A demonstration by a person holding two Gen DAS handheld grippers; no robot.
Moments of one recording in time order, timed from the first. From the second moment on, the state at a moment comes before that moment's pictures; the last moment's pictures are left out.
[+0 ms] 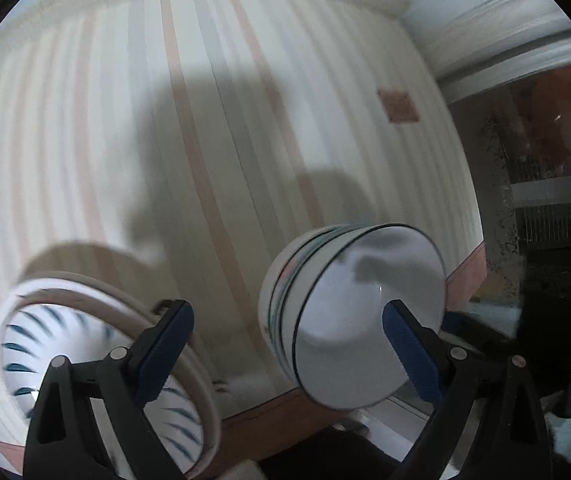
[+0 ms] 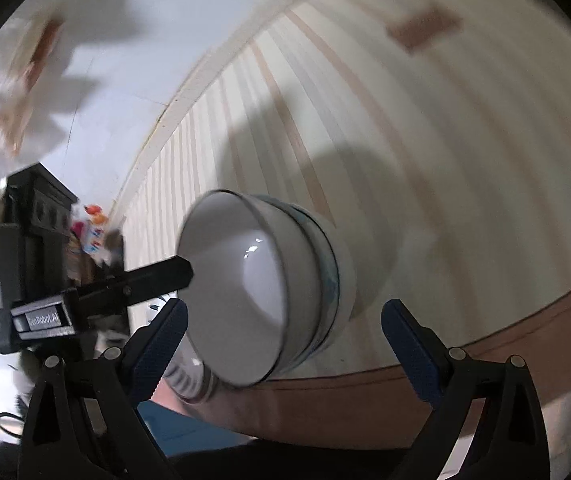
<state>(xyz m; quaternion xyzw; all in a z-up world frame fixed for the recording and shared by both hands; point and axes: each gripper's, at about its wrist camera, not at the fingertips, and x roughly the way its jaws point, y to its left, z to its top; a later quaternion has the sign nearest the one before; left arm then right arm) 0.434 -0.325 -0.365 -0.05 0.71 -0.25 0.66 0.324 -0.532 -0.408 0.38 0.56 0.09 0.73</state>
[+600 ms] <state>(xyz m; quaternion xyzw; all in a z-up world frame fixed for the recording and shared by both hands) 0.436 -0.340 -0.409 -0.08 0.75 -0.29 0.59 0.354 -0.506 -0.472 0.40 0.59 0.11 0.69</state>
